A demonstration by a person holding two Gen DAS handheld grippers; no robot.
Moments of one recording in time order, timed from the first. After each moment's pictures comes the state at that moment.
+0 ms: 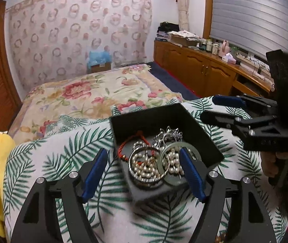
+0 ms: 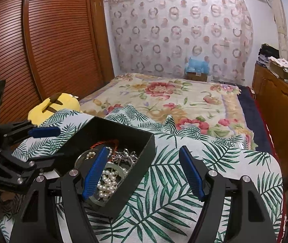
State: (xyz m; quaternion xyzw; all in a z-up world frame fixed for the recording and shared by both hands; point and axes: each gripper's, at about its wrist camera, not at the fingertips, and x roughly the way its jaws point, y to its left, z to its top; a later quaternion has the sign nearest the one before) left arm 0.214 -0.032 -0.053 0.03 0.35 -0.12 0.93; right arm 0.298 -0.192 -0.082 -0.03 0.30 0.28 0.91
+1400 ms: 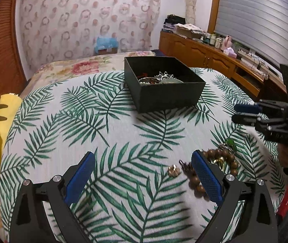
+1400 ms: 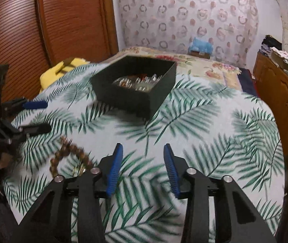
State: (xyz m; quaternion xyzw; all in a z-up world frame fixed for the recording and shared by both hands) left arm 0.097 -0.001 -0.090 0.00 0.38 -0.11 0.92; right arm 0.169 -0.206 -0.121 -0.08 0.38 0.28 0.88
